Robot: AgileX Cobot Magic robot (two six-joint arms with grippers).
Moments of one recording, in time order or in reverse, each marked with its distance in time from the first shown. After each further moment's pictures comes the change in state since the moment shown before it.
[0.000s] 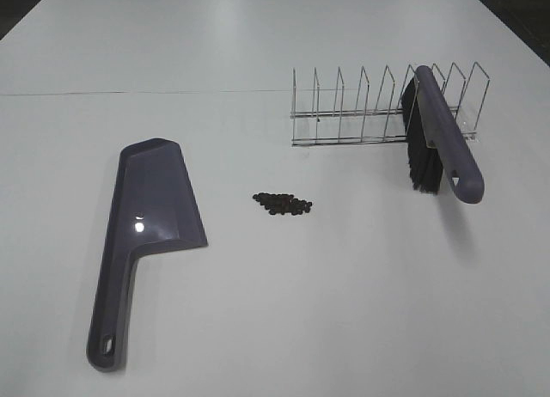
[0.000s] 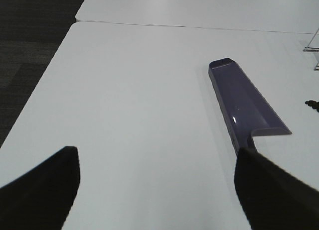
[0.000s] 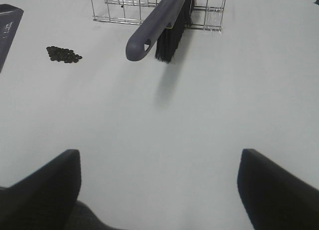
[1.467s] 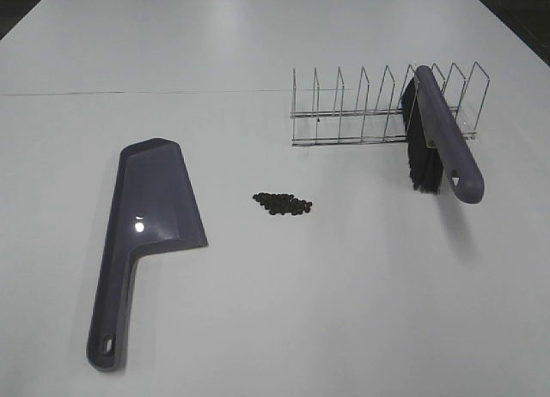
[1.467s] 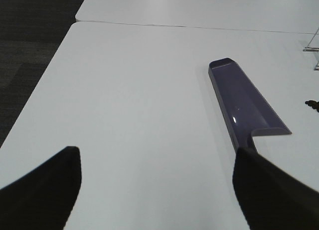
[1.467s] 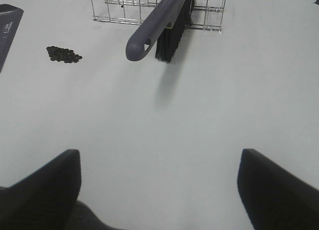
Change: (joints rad) left arm 0.000 0.000 0.000 0.000 0.000 -0.001; right arm 0.000 0.000 0.000 0.000 0.000 0.000
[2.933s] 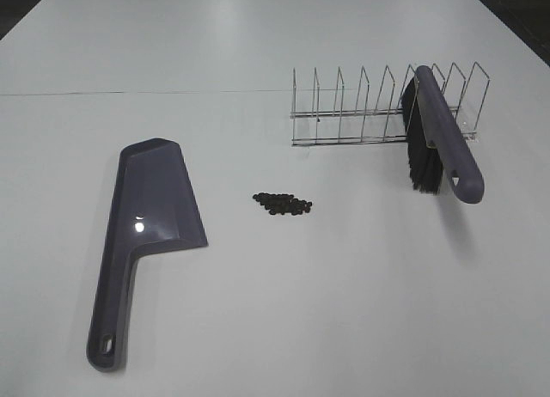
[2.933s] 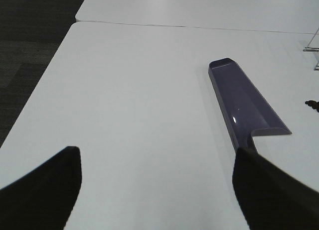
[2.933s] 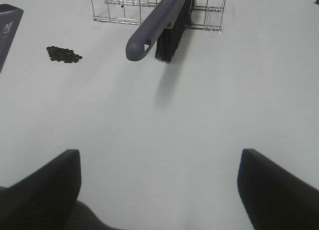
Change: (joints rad) left arm 0.000 0.000 0.000 0.000 0.000 0.000; right arm 0.000 0.000 0.000 0.000 0.000 0.000
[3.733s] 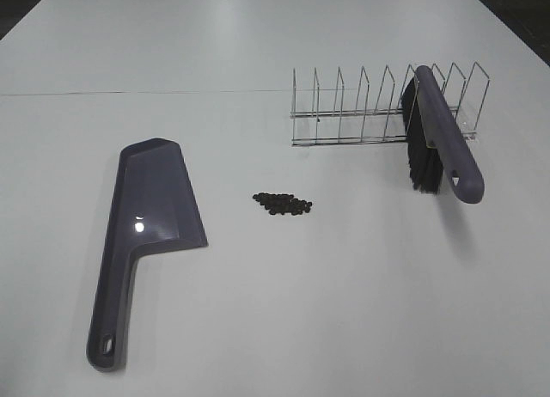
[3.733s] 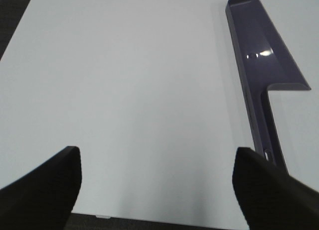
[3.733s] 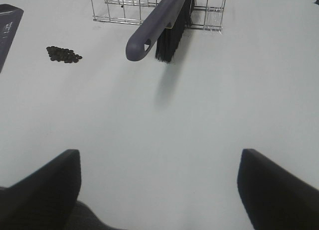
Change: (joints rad) left arm 0.000 0.335 0.000 0.019 0.000 -0.046; right arm 0.000 0.000 0.000 0.000 0.000 0.000
